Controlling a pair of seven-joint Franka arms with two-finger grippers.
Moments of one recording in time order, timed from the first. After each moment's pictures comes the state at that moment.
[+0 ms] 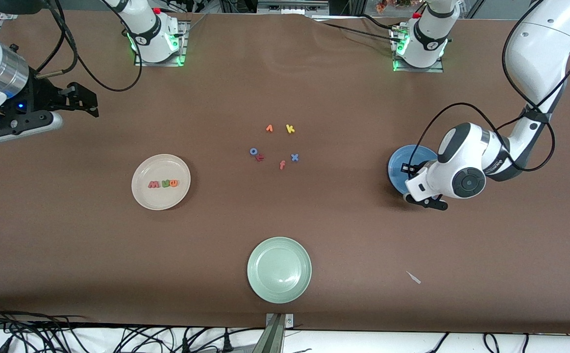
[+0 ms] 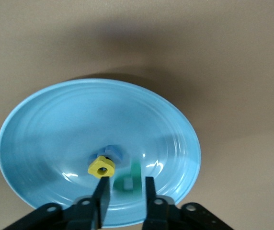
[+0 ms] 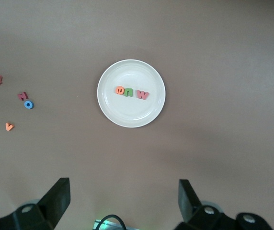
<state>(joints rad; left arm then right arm) 0.39 0.64 -0.63 -1.81 0.31 1.90 -0.17 0.18 0.09 -0.04 -1.50 0.01 1.48 -0.12</state>
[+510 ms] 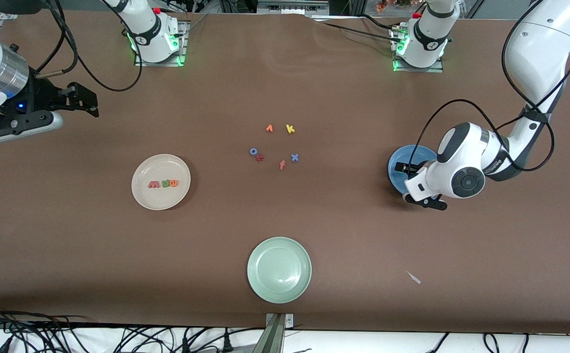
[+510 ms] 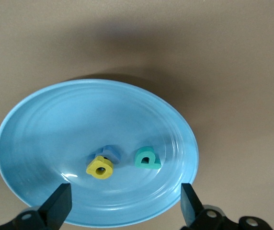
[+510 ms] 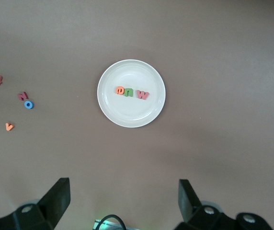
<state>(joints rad) 0.39 0.64 -0.63 -1.81 0.31 1.90 -0.17 0.18 0.09 -0.04 -1.50 0.01 1.48 -0.12</state>
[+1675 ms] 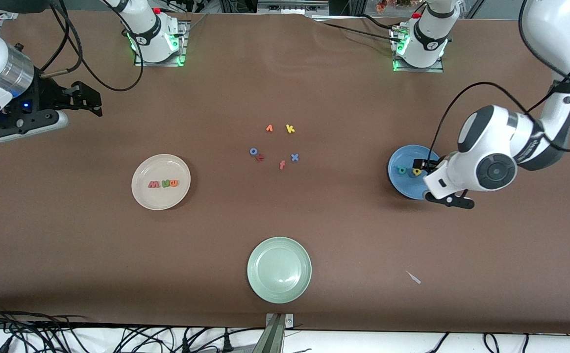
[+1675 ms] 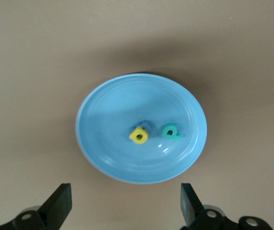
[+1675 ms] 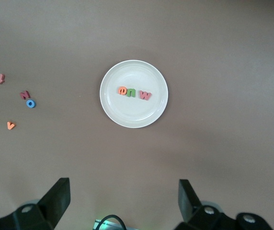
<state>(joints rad) 0.39 0.49 -0.64 -1.69 0.31 1.70 -0.17 0.20 0.09 -0.04 -1.50 0.01 1.48 -0.12</state>
